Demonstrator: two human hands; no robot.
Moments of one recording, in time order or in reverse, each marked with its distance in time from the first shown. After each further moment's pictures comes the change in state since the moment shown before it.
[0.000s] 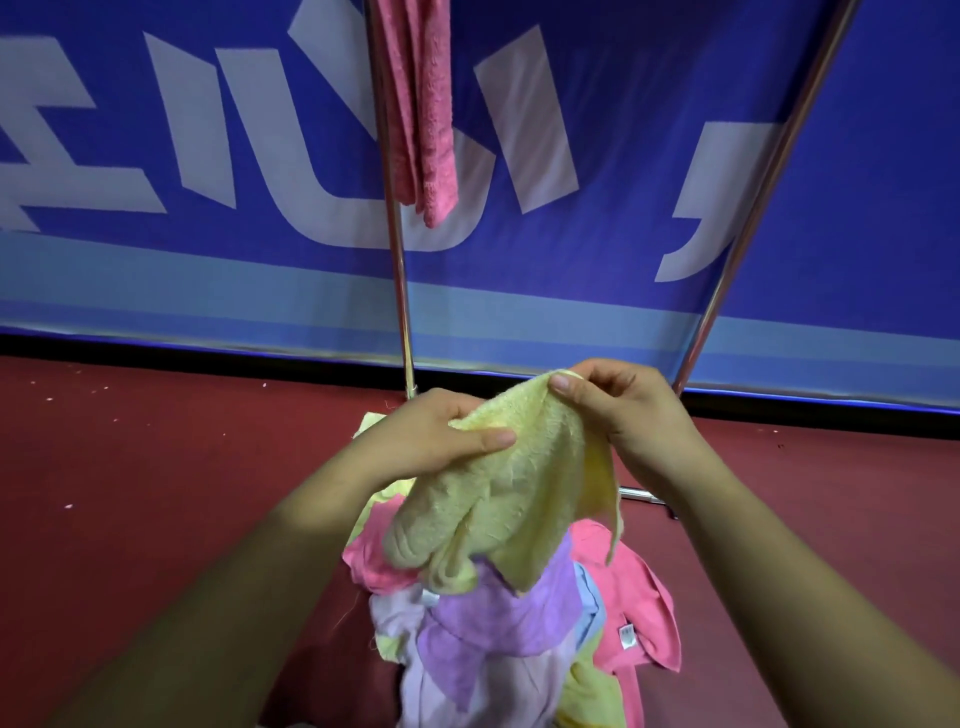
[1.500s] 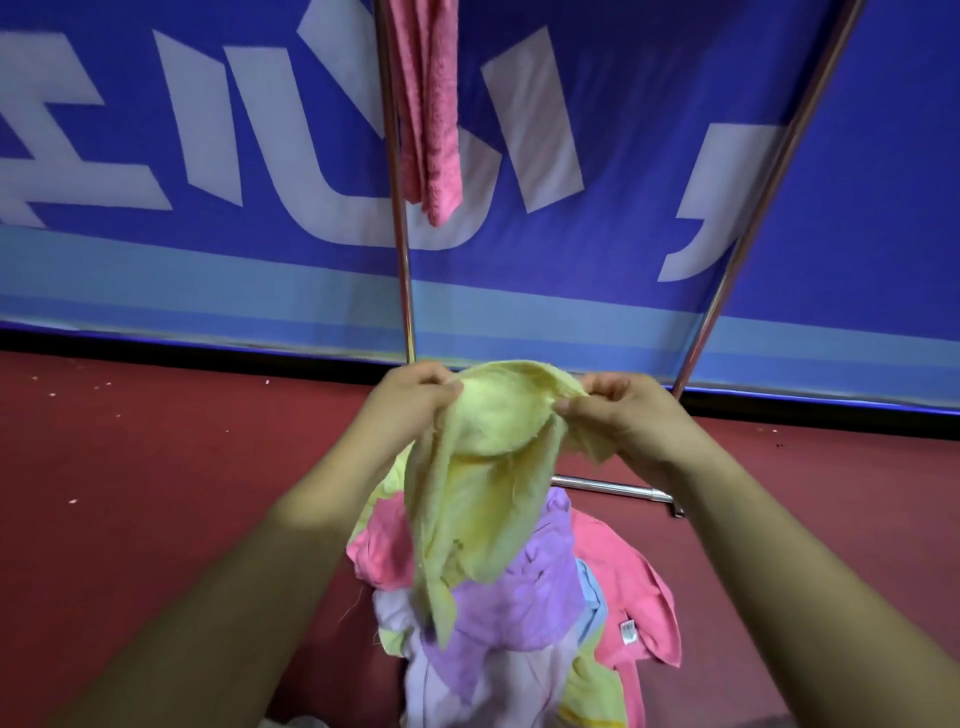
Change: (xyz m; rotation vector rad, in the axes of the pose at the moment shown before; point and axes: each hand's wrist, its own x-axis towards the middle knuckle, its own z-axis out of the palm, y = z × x) left_hand 0.013 -0.020 -0.015 -0.280 0.373 -0.101; right_hand 0.009 0.014 -0.003 -0.021 -0.035 0.207
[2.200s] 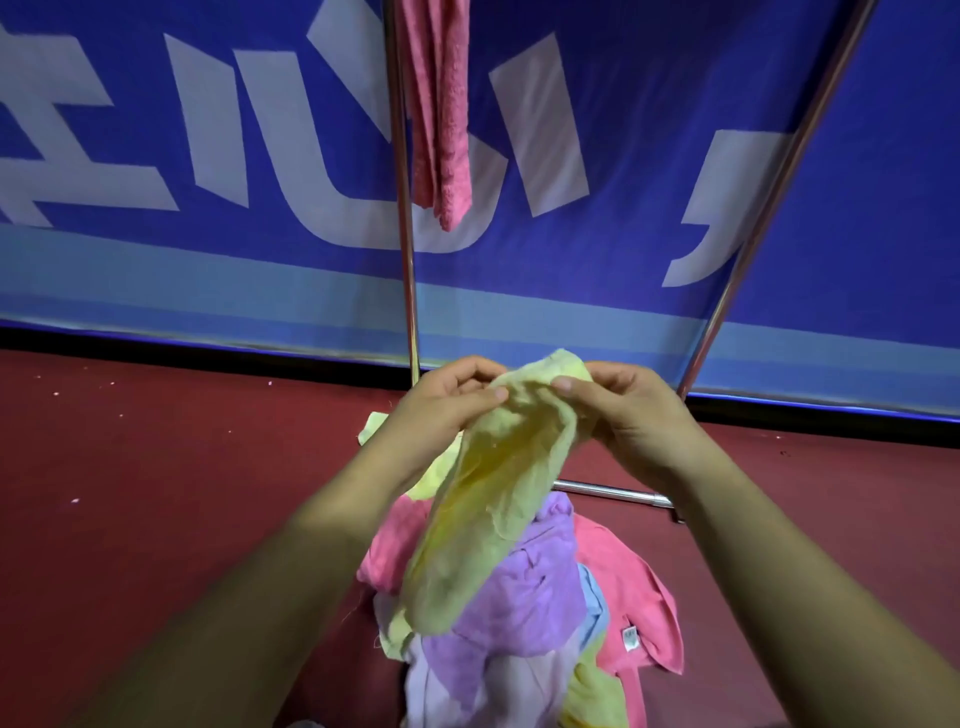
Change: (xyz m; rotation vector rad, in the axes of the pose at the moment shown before) left_hand -0.016 0.012 0.019 -0.253 -0.211 0.113; right_hand 0.001 -0.009 0.010 0.187 -0.118 -0.153
